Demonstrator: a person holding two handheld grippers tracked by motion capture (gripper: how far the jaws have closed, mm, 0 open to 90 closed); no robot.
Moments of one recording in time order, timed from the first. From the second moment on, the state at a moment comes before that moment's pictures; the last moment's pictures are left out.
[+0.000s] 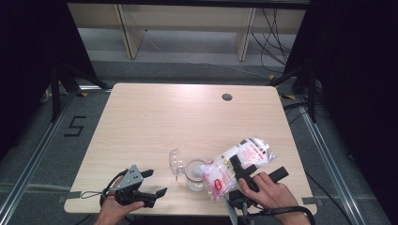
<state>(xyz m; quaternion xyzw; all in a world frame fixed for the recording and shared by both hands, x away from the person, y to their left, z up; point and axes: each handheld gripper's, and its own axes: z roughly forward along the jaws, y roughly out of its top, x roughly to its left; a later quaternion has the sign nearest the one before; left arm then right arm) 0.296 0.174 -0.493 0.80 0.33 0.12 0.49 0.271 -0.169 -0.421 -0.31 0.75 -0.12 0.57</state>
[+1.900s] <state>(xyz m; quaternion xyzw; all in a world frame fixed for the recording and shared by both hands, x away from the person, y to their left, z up) 0.296 0.173 -0.493 0.80 0.33 0.13 0.49 0.271 -0.170 -0.422 -0.31 0.75 -0.11 0.57</state>
